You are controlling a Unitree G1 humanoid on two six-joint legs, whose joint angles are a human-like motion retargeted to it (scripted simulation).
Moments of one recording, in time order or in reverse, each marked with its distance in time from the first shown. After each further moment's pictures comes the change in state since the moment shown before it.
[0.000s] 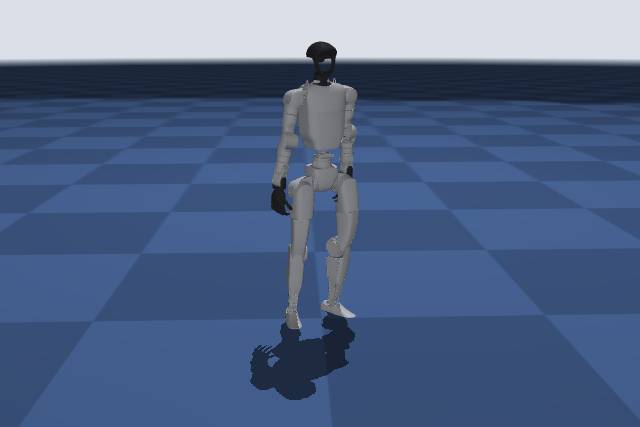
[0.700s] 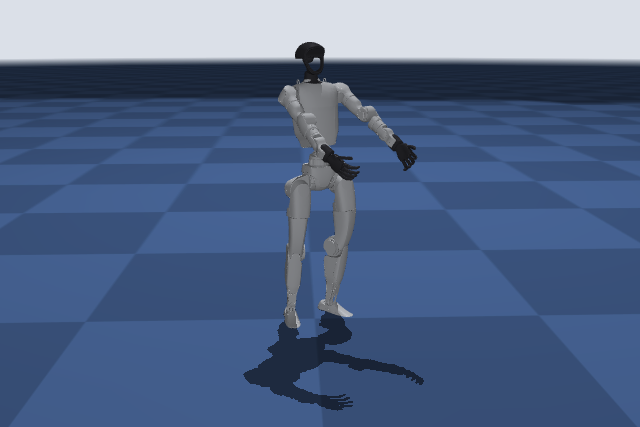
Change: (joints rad) left arm -0.990 0.205 0.065 0.069 -0.381 0.027 0.009; right arm -0.796 0.101 -0.160 -0.101 0.530 0.040 0.085; waist 0.018 -0.014 -0.144; left_leg 0.020 0.006 -0.003 0.016 -0.003 0.005; right_leg 0.020 0.011 -0.003 0.009 0.002 -0.012
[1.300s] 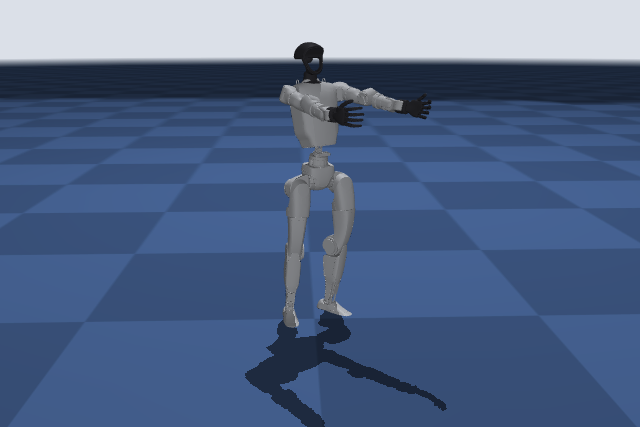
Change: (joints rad) left arm -0.408 0.052 -0.251 -0.015 -0.391 -0.132 0.165; right arm -0.397 -0.131 0.220 0.018 0.212 -0.230 -0.292; waist 0.009 -0.004 -0.077; left_leg -0.058 -0.008 -0.012 -0.005 0.005 0.000; right_leg -0.051 -0.011 -0.015 -0.003 0.000 0.007
